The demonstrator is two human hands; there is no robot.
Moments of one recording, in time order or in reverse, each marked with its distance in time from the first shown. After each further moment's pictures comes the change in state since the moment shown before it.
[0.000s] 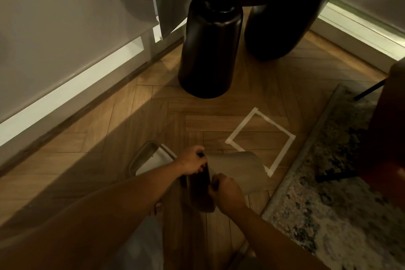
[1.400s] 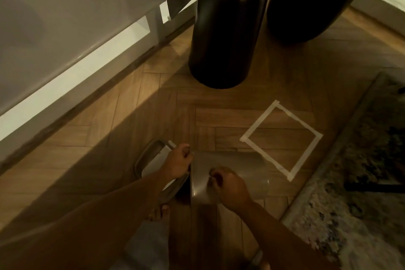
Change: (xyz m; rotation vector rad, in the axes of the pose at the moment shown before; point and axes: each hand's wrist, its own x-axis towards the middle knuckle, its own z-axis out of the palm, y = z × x) left_hand 0.046 -0.068 -0.041 -0.077 0.264 -0.035; right_hand 0.081 0.011 0.028 0.039 -0.073 -0.241
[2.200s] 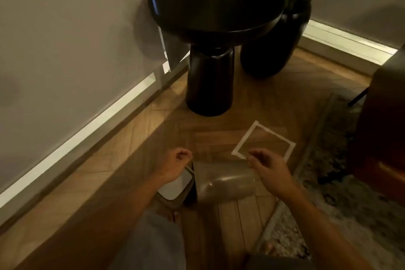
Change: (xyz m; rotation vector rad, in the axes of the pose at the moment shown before) left_hand -0.162 0.097 -0.071 0.080 0.060 0.318; right_hand -0.163 -0.073 -0.177 0.478 0.419 -0.015
